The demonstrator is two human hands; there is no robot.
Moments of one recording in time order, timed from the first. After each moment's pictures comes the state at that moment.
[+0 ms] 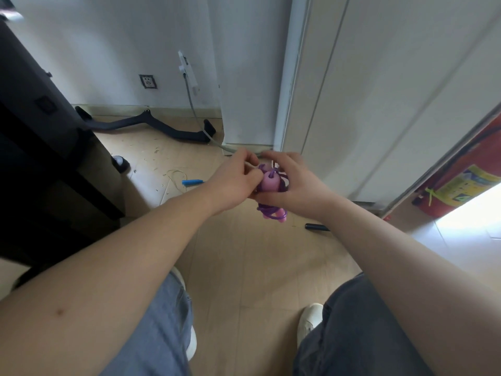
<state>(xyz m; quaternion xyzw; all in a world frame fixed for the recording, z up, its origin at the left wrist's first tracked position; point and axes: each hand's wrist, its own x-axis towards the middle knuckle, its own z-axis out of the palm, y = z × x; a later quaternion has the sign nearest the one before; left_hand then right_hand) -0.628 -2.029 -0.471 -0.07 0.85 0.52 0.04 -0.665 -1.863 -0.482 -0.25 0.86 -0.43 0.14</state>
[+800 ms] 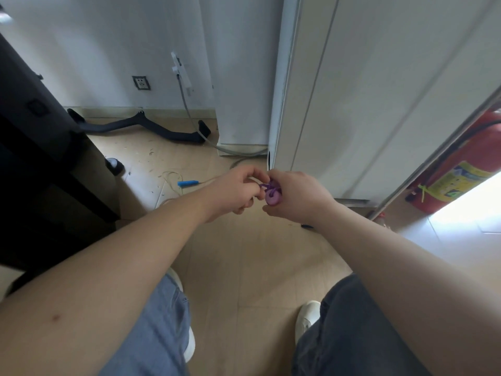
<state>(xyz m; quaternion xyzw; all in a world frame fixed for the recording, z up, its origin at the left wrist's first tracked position) -0.621 -2.026 -0.475 -0.06 0.81 0.56 0.17 -0.680 -1.855 -0.514 -0.28 0.94 -0.17 0.06</state>
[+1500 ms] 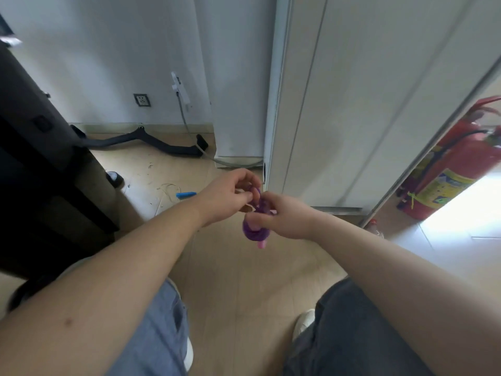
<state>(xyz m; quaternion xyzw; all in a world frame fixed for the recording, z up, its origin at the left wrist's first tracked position) -0.612 -2.035 -0.479 0.01 0.85 0.53 0.08 -0.634 -1.853 -0.488 -0.23 0.88 -0.33 0.24</state>
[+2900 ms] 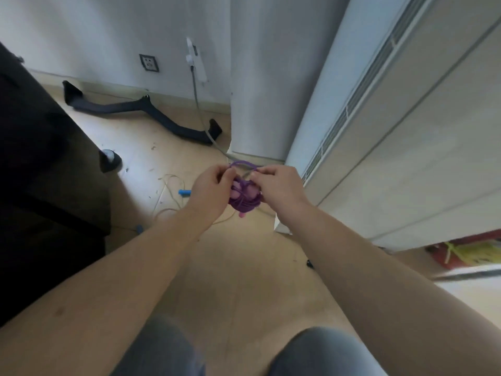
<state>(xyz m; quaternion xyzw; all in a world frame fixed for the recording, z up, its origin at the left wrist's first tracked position) -0.777 -2.117 -0.505 -0.28 0.77 0.58 -0.05 -0.847 -1.992 -0.506 -0.01 0.82 -0.54 0.19</state>
